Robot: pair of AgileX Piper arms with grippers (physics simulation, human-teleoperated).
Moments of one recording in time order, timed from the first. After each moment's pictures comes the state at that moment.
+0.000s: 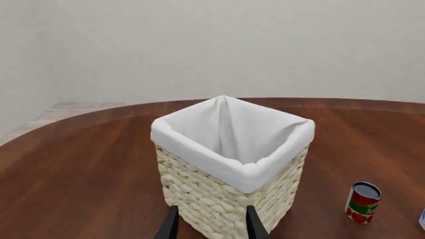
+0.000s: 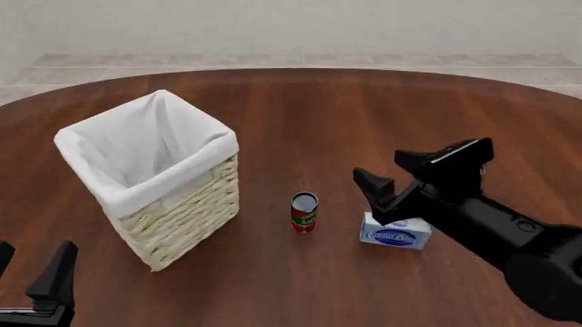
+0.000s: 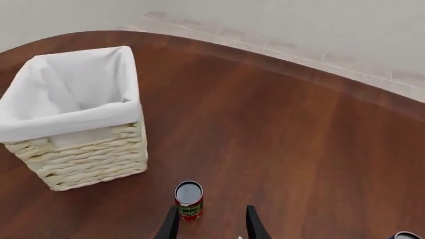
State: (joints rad) left arm 0.00 0.01 0.00 0.00 0.00; right arm 0.52 1.09 -0.54 -0.24 -0.02
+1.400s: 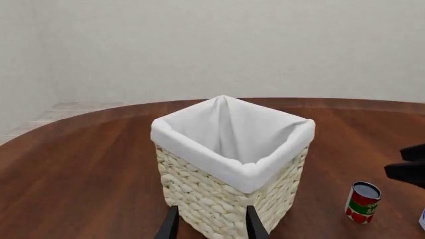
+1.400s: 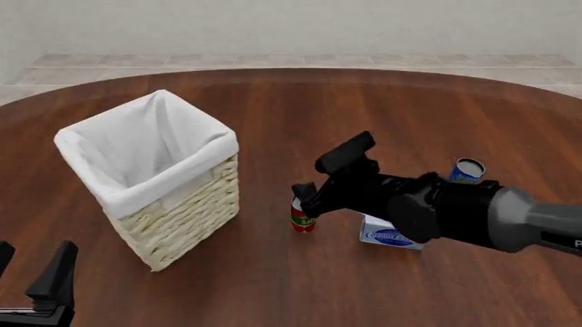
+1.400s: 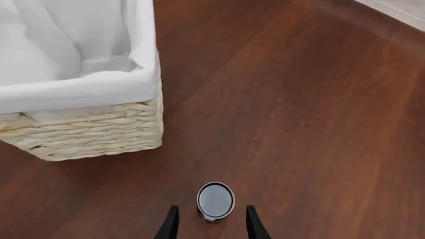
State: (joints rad) left arm 0.00 0.01 0.00 0.00 0.00; right arm 0.62 1.58 -0.87 -0.09 -0.07
